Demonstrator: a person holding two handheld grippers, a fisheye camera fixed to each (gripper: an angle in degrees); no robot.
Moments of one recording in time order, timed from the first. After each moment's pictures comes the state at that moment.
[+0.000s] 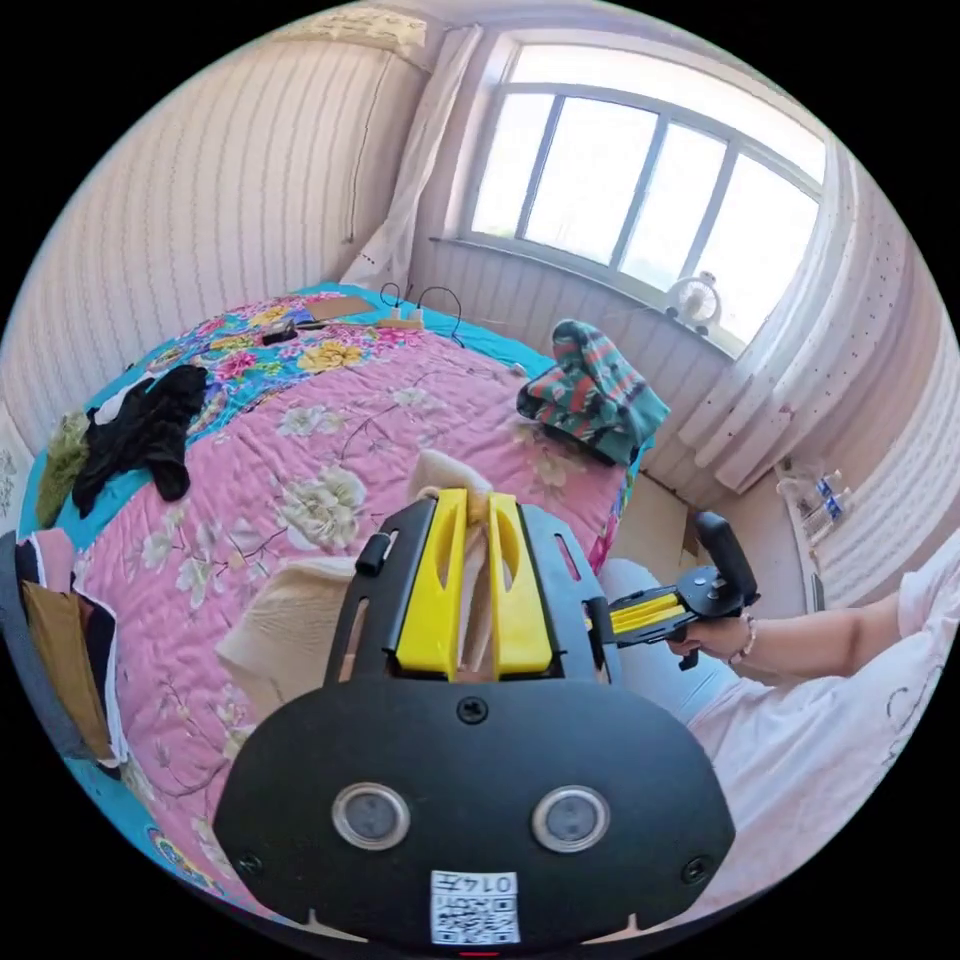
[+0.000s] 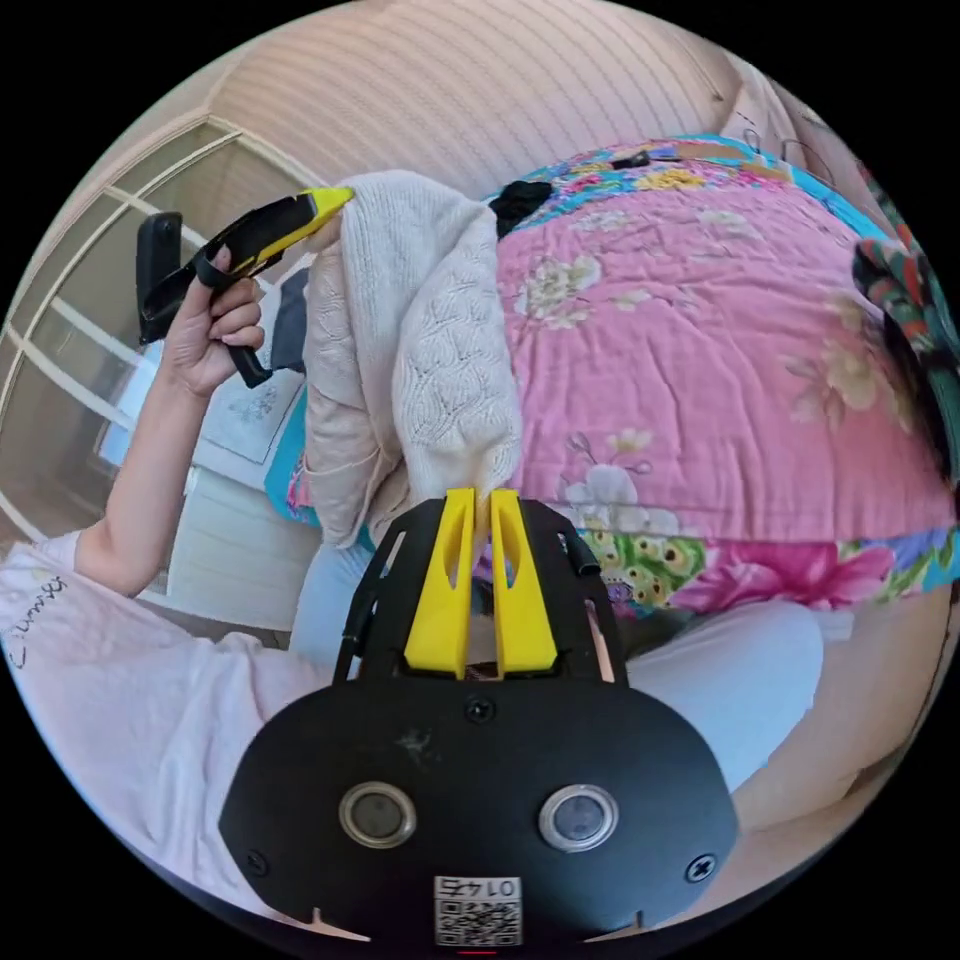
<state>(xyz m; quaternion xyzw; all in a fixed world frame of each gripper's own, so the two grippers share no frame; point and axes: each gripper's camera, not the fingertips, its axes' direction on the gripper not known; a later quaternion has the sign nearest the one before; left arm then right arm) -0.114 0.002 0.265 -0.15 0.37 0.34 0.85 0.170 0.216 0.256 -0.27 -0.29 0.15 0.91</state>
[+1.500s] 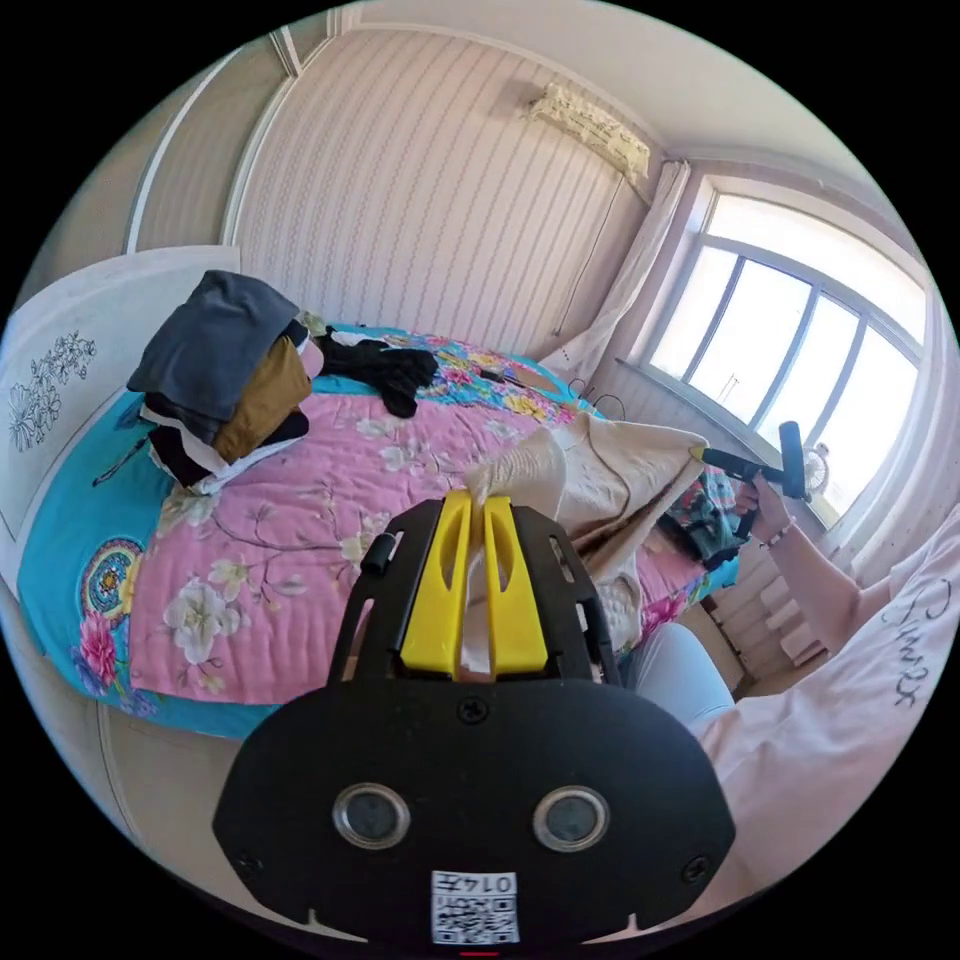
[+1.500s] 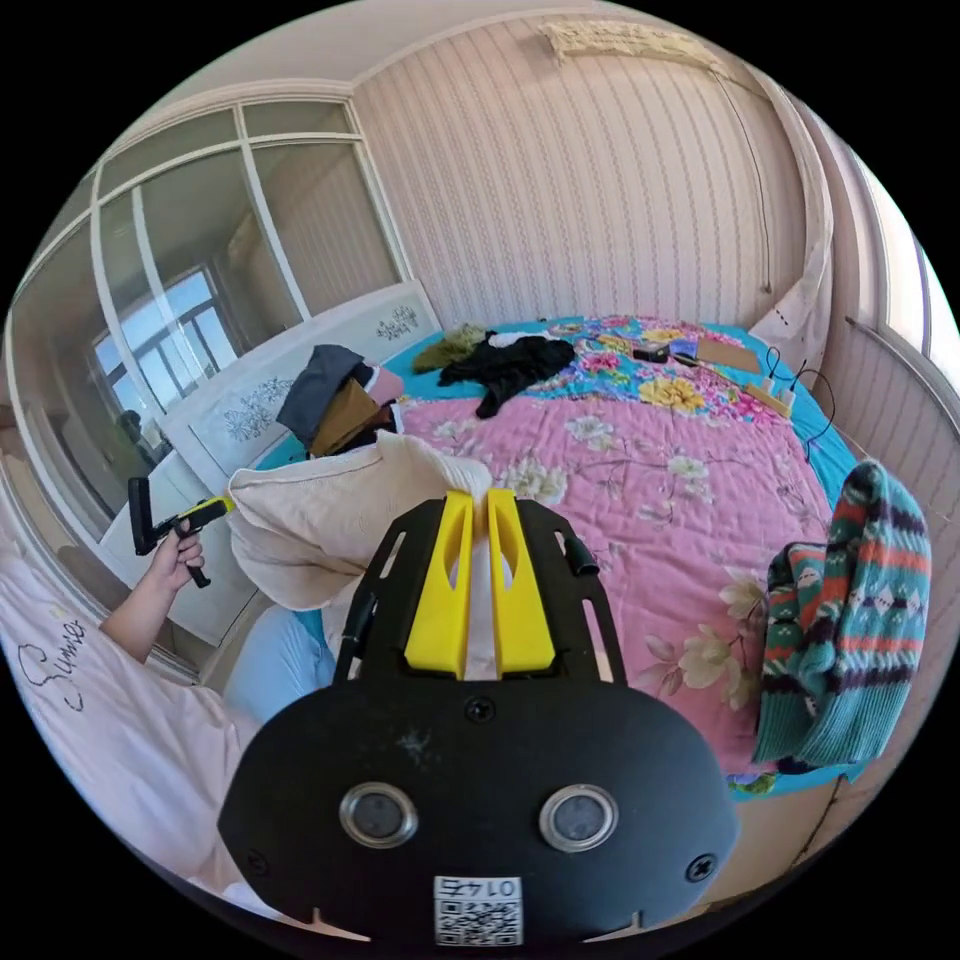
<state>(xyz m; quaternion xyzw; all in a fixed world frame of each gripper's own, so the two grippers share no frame) -0.370 0.040 0.066 0.04 0.26 0.07 0.96 0.307 0.066 0.097 -0.03 -0.29 -0.02 0.96</state>
